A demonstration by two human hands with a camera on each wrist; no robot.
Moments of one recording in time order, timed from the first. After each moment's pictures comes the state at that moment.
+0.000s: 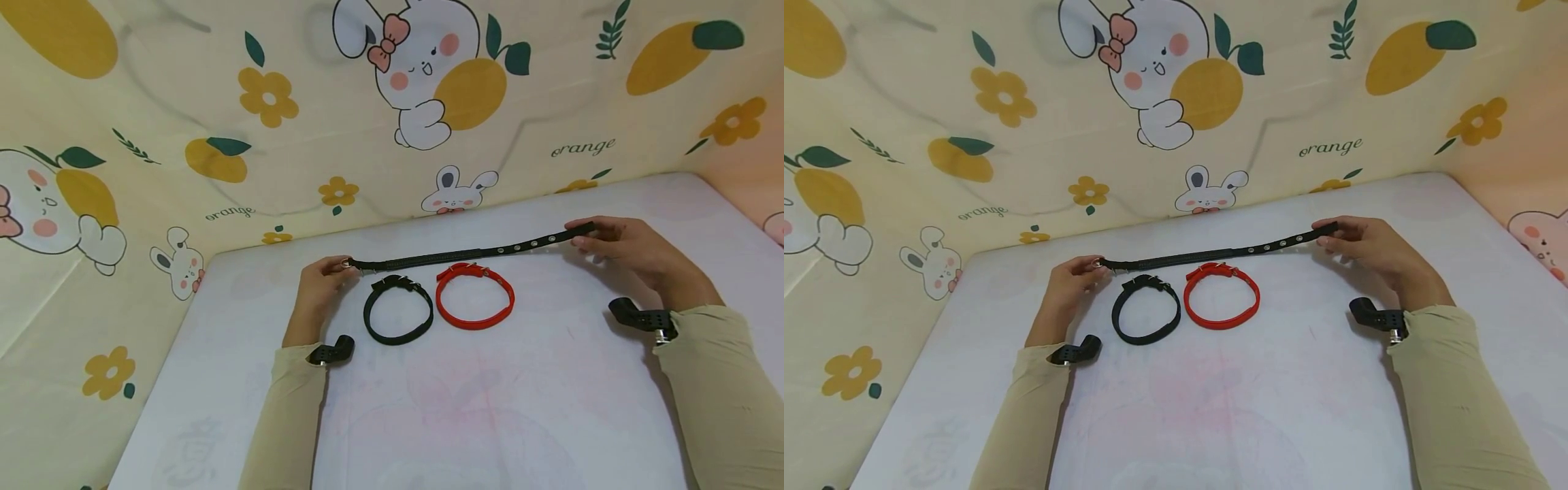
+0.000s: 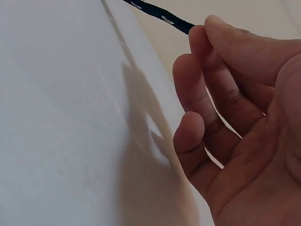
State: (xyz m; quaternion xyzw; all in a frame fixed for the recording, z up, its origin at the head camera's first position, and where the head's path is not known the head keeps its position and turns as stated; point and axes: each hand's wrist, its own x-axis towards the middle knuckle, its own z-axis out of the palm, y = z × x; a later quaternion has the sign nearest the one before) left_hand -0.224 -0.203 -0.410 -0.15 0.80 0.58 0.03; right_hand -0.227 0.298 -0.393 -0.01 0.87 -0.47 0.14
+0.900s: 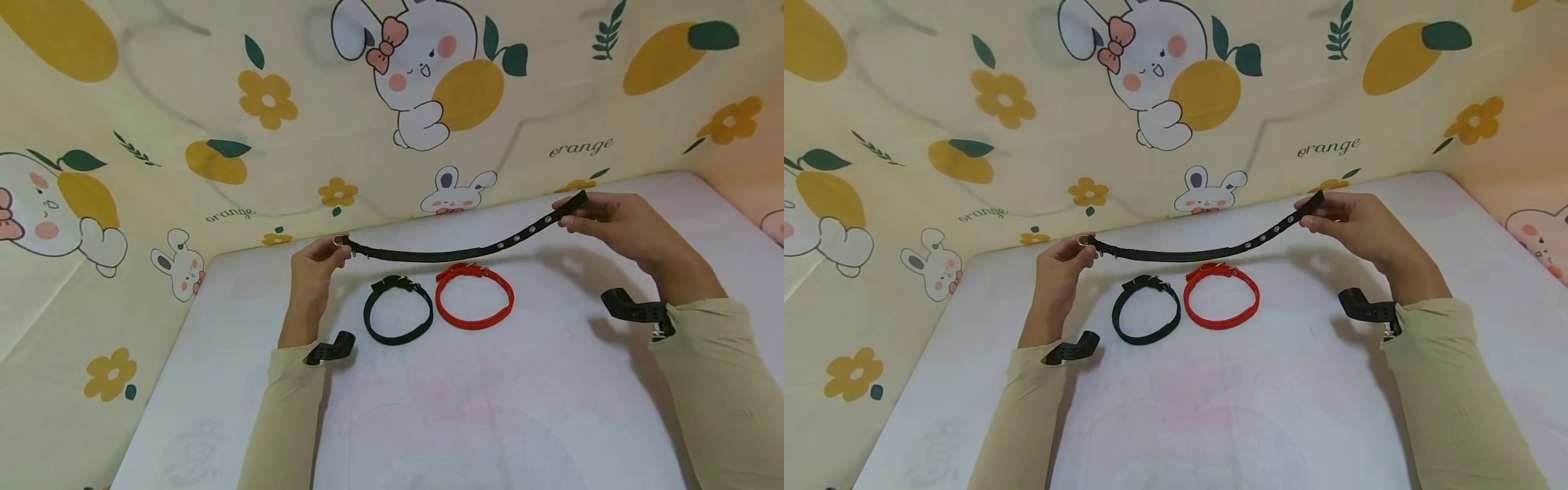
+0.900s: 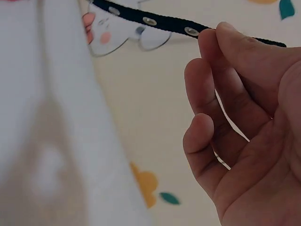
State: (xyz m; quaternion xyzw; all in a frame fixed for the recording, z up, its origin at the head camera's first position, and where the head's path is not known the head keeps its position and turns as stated) left_hand -0.215 -0.188 -0.374 -0.01 0.67 0.73 -0.11; right_hand -0.215 0.268 -0.345 -0.07 0.88 -0.46 0.03
